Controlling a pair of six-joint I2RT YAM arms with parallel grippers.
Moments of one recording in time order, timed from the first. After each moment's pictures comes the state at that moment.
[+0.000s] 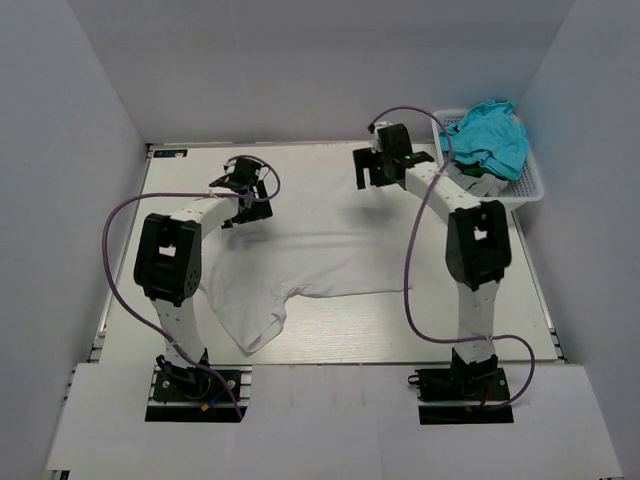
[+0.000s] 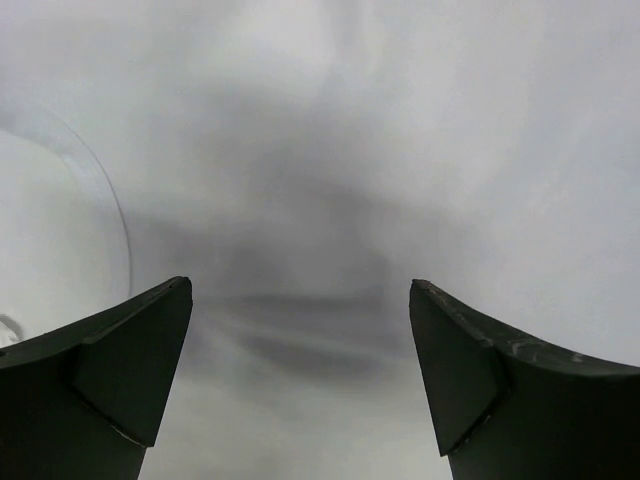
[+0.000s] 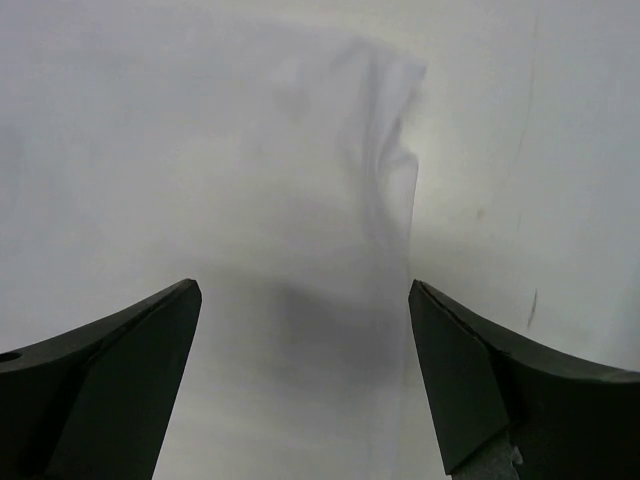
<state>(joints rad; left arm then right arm) -0.27 1.93 1.33 -0.47 -0.30 -0.47 0.36 2.00 1.61 -0.41 -0.02 0.09</state>
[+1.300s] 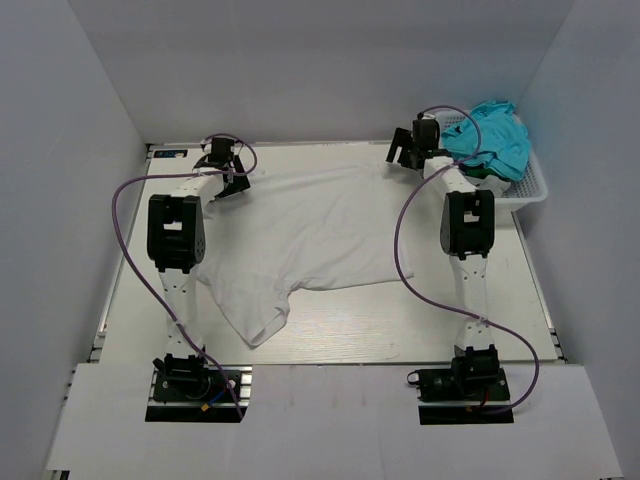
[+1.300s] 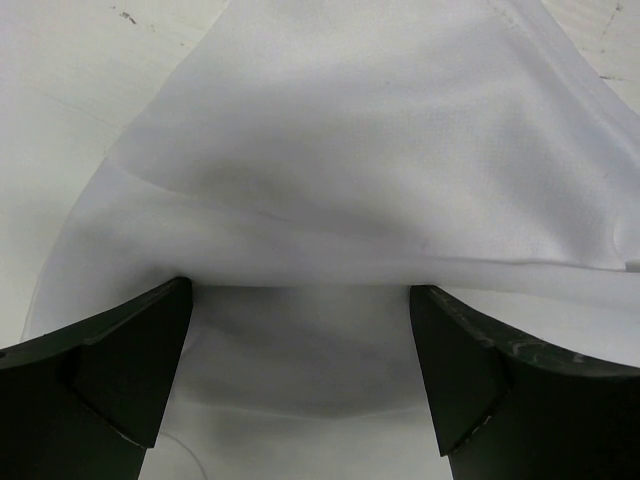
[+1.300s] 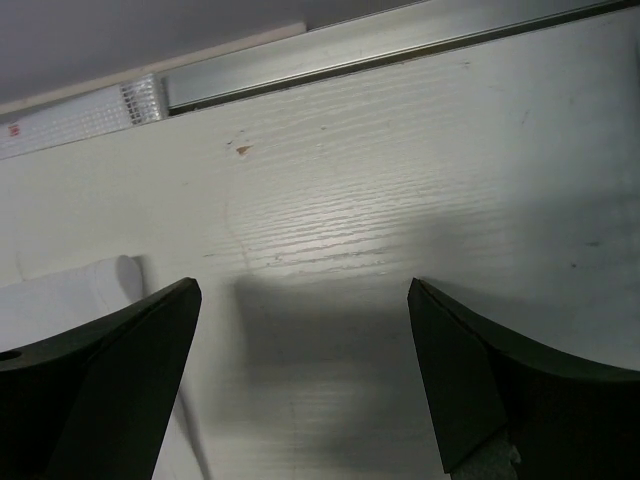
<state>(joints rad) -0.08 2.29 1.76 -0.39 -0.32 -0.39 0.13 2.58 2.20 -0.25 0.05 0.30</state>
